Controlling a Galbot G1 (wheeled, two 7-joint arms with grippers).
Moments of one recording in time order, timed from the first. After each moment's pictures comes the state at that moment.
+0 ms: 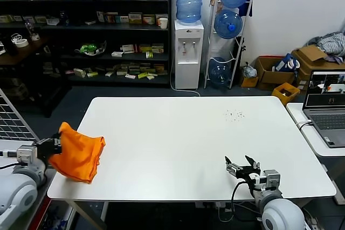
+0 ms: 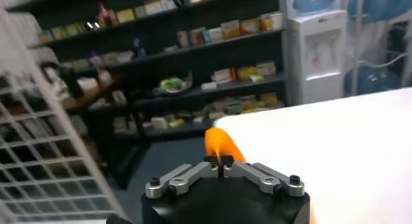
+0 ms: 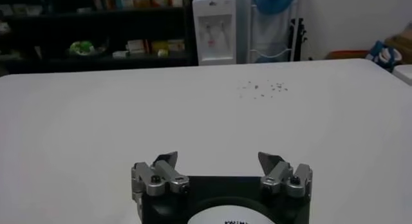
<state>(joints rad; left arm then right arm) 1.43 -0.59 -0.60 -1.95 -0.89 0.34 -0.39 -1.39 1.05 0.42 1.98 0.63 -0.46 0.23</state>
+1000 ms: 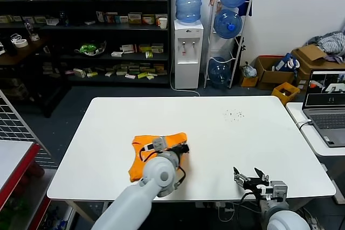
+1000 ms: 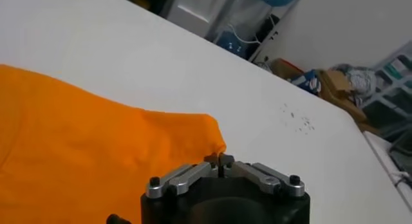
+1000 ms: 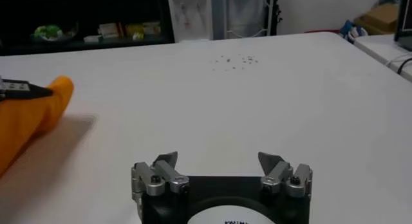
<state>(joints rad) 0.77 -1.37 0.19 -1.66 -1.19 0.38 -0.77 -1.48 1.10 0.49 1.99 0.61 -0.48 0.25</state>
